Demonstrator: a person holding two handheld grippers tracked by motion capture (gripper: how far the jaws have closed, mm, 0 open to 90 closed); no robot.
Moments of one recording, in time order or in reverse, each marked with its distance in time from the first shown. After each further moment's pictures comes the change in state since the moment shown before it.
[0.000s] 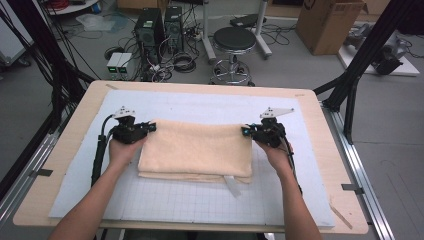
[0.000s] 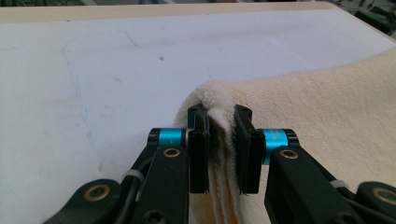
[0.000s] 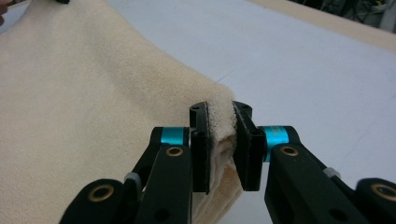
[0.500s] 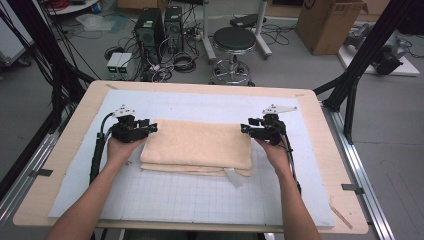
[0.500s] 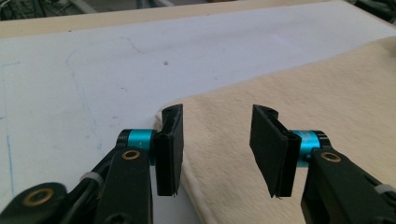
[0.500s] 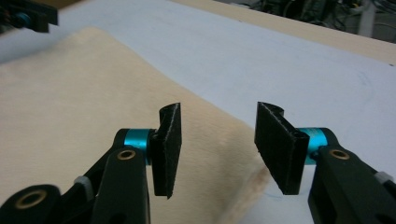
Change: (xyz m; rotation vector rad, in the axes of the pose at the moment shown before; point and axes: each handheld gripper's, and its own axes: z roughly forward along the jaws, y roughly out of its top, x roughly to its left) left arm 0.002 -0.007 -0.009 -0.007 -0.047 0.061; right arm -0.007 0.000 0.002 -0.067 -0.020 0.073
